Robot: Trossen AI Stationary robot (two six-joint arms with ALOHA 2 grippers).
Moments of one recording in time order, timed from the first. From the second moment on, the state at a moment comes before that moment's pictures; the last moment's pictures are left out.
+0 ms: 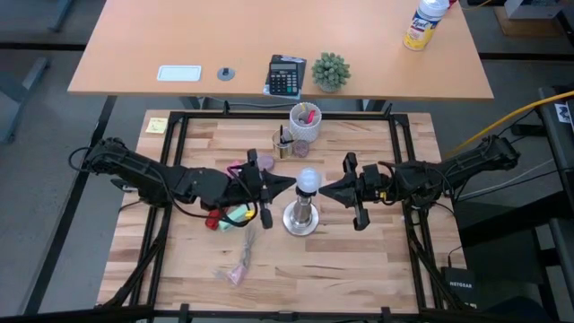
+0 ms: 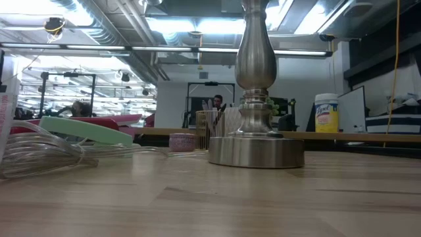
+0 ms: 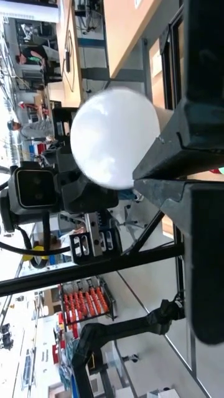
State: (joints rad) left arm -0.34 1.47 1.38 0.06 -0.65 -0.03; right arm 0.36 1.09 0.92 0.30 0.26 0.10
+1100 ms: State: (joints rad) left arm -0.37 1.48 1.38 0.07 -0.56 -0.03; right arm 0.33 1.05 0.92 0.29 0.45 0.02
